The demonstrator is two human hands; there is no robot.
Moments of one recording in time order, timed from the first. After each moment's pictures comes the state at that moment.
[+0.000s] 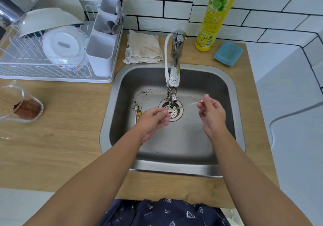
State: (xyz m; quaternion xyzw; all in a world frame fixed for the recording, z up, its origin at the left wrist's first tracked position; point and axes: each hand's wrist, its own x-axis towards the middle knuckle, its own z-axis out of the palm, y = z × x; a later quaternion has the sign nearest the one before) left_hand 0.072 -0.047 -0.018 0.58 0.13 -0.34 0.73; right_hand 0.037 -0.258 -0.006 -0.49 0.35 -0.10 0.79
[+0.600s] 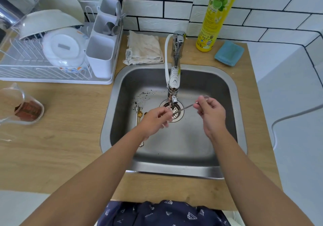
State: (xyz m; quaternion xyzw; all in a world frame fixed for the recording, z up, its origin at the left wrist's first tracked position) left_hand 0.075 -0.048 -0.007 0.74 -0.04 -0.31 0.59; right_hand 0.039 -0.251 -0.002 -0.54 0.30 -0.10 0.78
